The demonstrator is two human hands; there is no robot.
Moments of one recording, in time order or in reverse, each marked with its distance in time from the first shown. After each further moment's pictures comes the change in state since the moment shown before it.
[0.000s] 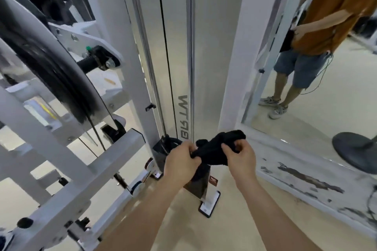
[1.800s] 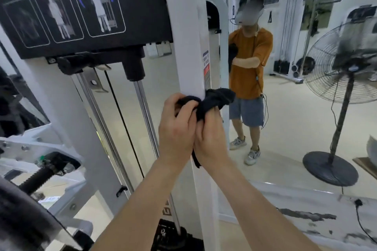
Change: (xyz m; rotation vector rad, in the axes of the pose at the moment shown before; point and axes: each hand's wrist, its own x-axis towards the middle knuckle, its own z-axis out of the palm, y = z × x) left_hand 0.080 0.214 -0.108 -0.161 0.771 1.127; right_hand 0.045 -0.216 -0.017 -0.075 0.246 -0.848
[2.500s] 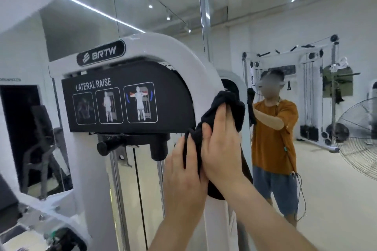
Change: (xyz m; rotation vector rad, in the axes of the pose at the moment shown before) left_hand 0.072 0.004 -0.014 0.303 0.053 -0.035; right_hand 0.133 -0.083 -0.019 -0.288 0.256 -0.363
